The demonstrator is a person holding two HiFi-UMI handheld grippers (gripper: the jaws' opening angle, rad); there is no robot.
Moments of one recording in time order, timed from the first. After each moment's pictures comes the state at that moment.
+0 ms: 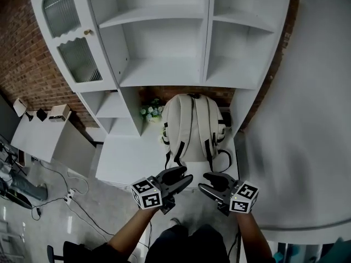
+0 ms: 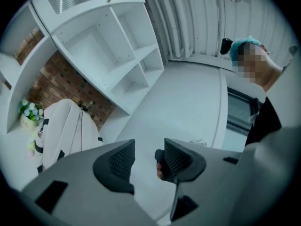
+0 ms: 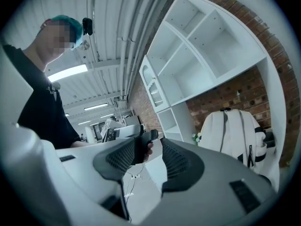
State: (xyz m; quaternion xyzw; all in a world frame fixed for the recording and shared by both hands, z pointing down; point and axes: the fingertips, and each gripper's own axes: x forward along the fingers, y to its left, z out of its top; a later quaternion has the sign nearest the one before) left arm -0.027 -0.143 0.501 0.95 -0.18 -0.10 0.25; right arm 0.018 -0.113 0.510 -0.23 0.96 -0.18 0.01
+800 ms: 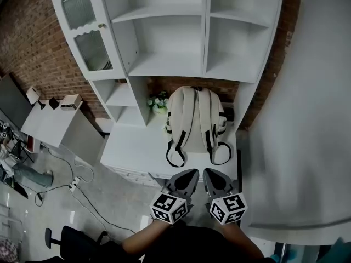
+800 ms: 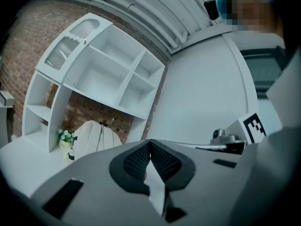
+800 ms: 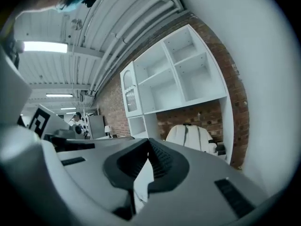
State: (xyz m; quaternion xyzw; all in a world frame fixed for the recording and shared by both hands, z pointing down) left arm 0.025 -0.066 0.493 0.90 -0.41 -0.05 0.15; right arm 0.058 -0.068 0.496 -0.46 0.88 -0.12 -0.01
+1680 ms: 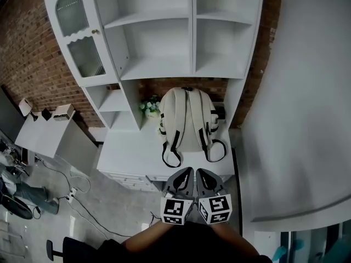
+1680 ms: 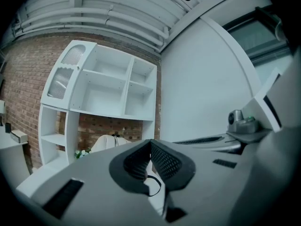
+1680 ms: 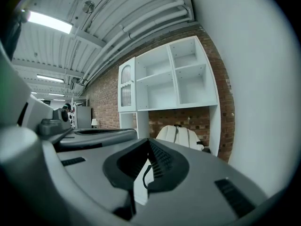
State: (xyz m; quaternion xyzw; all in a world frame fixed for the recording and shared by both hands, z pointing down) left arm 0.008 -0.046 0.499 0.88 -0.48 0.00 0.01; right arm 0.035 -0.043 0.513 -0.54 0.84 -0.06 -0.05
